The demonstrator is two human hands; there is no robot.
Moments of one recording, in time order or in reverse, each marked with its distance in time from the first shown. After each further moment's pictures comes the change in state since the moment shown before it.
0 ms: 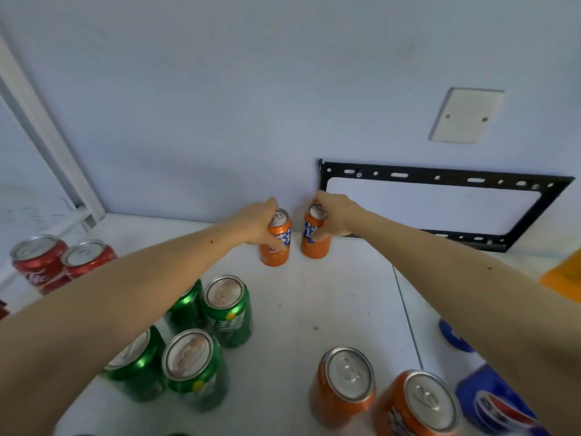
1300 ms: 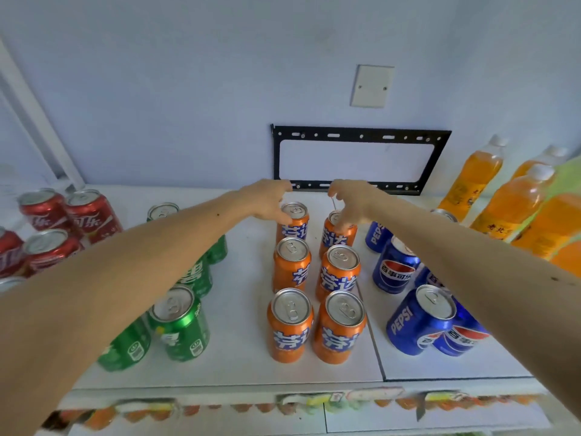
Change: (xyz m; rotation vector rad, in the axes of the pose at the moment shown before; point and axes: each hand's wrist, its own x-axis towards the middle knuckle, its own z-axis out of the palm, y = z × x) left_hand -0.129 0.121 0.015 0.074 -0.101 0.196; right_hand -0.222 0.015 -0.009 -0.110 0.026 0.192
